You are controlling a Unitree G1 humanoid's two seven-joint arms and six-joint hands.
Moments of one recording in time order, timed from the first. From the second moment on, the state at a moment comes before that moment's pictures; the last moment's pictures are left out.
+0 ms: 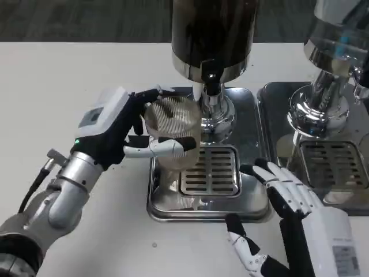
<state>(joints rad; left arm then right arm) -0.64 0.40 -0.31 1.18 0.57 -0.88 0.38 0.54 -0.18 0.36 -0.24 -0.93 -0.27 -0.62</state>
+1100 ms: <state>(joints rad) -0.71 0.34 -0.41 1.22 0.60 -0.82 0.30 0.57 -0.15 0.37 -0.24 -0.95 -0.25 -0.65</state>
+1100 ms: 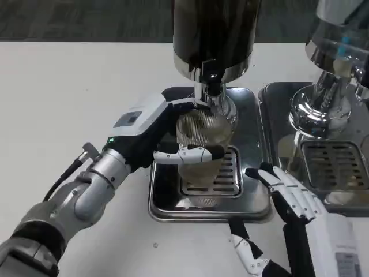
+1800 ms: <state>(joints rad) -0.71 0.35 -0.41 1.20 0.60 -0.83 0.29 0.58 -0.16 0.37 -0.24 -0.92 -0.25 -0.65</state>
